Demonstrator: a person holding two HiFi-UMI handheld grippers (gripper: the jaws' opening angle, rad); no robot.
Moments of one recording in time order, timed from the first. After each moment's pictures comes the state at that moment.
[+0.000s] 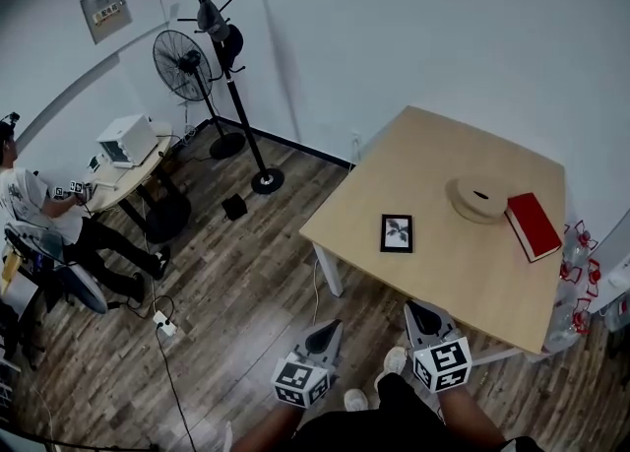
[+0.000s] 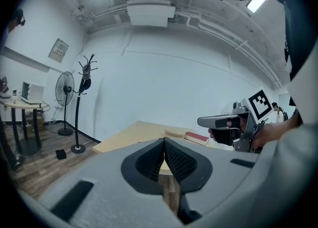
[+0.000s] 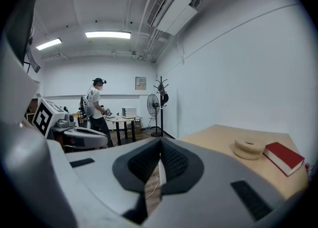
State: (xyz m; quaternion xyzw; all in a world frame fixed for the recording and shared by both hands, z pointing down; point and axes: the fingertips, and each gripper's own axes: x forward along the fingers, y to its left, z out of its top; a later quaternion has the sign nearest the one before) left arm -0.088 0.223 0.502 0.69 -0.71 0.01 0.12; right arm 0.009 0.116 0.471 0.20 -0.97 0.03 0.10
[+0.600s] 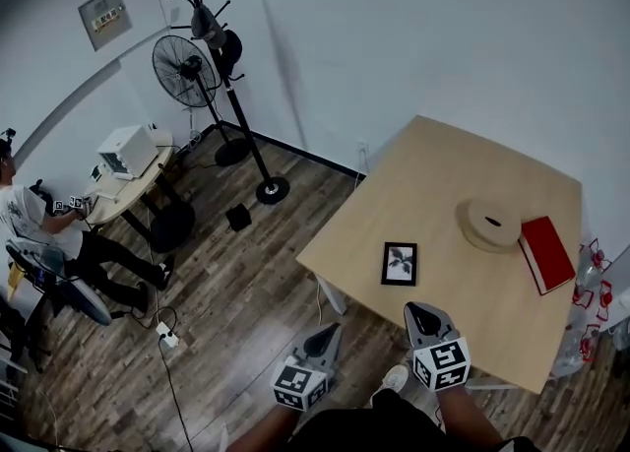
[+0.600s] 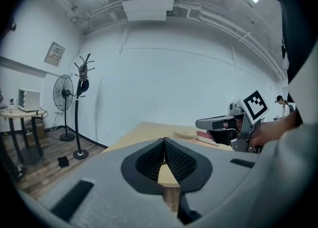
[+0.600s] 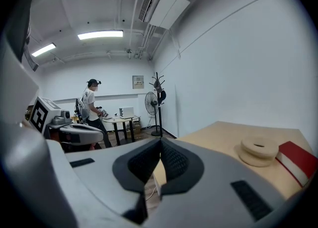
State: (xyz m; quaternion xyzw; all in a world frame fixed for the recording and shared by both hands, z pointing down) left arm -0.142 0.116 0.504 0.68 -0.72 0.04 0.12; right arm -0.048 -0.004 0.492 0.18 -0.97 0.06 0.11
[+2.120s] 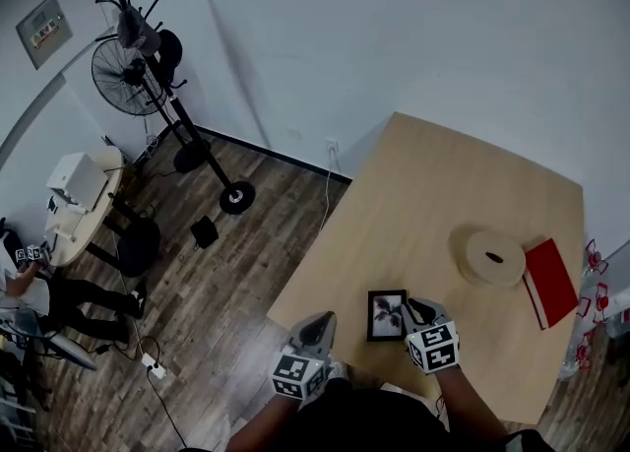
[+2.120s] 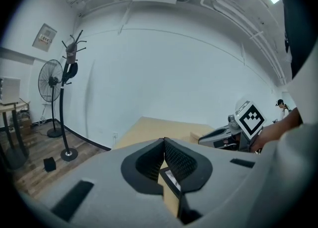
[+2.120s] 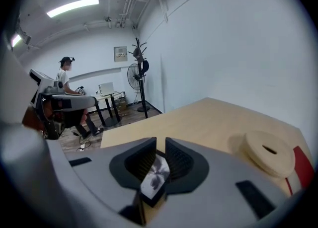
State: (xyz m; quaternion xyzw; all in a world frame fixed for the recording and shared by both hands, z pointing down) left arm -0.278 -0.116 0.542 0.70 -0.69 0.05 0.16; right arm -0.150 -0.229 0.600 0.23 -0.93 0.10 0.27
